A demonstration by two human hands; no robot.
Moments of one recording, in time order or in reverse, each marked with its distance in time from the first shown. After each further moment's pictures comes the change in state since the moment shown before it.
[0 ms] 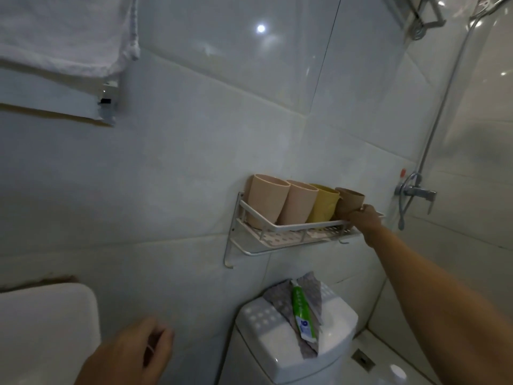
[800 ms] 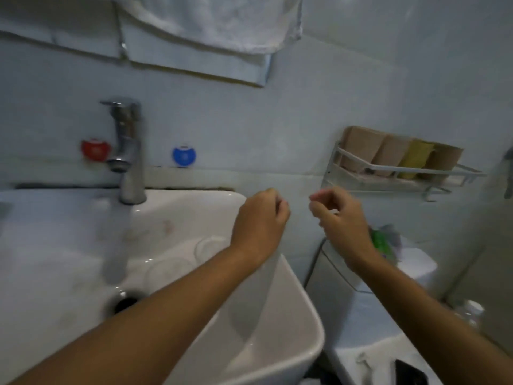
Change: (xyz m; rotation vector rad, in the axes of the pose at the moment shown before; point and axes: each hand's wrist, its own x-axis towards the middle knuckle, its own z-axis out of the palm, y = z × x) left_hand -0.019 0.030 -0.086 -0.041 0.013 -0.067; right_hand -0.429 -0.097 0.074 0.245 -0.383 -0.551
